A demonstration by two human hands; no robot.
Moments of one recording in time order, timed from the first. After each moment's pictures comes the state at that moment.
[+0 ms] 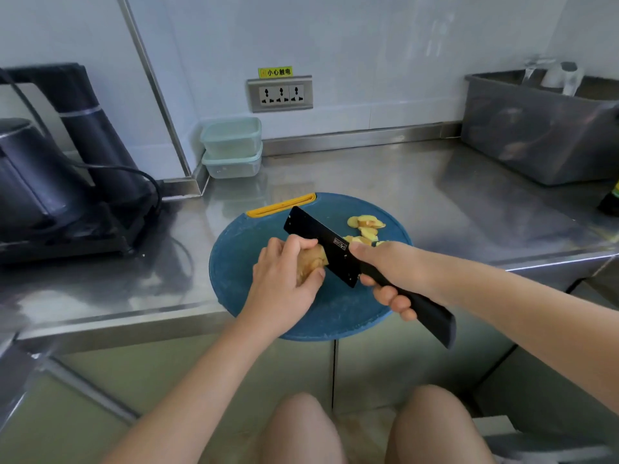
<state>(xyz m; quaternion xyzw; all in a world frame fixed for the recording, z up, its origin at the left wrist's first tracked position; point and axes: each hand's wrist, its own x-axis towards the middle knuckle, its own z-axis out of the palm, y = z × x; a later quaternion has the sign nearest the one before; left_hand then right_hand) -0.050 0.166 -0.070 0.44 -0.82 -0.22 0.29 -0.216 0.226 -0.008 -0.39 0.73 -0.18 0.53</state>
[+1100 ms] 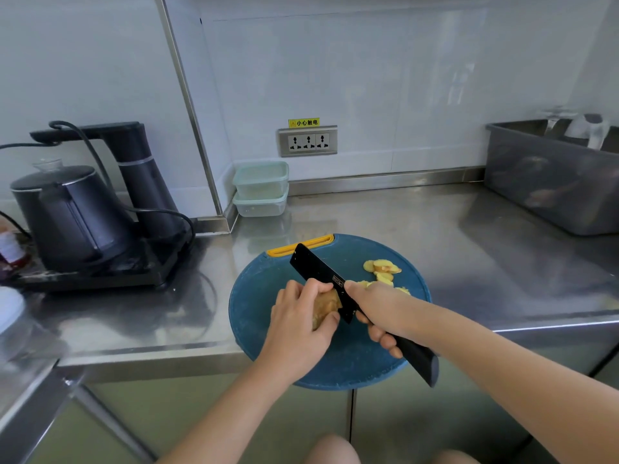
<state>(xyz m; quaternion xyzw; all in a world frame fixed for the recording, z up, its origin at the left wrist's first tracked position) -0.049 0.161 -0.073 0.44 -0.82 -0.20 0.31 -0.190 0.198 -0.008 -0.43 0.77 -0.16 0.44</state>
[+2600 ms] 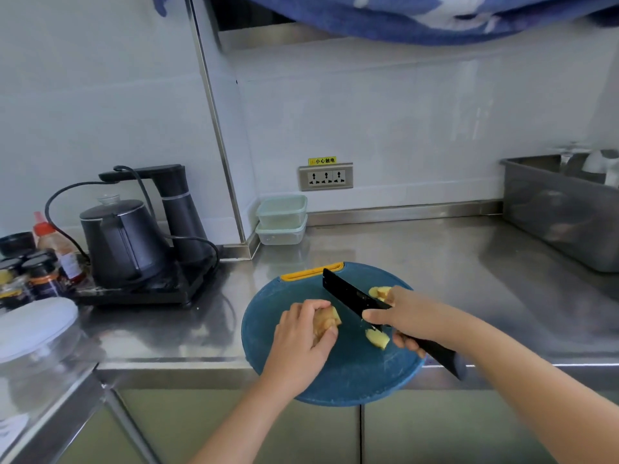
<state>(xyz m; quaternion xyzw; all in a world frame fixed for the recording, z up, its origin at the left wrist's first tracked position) -0.051 0.160 -0.076 0.47 -0.80 -0.16 0.32 -0.243 0.197 -0.003 -0.58 0.69 -0.20 0.38</state>
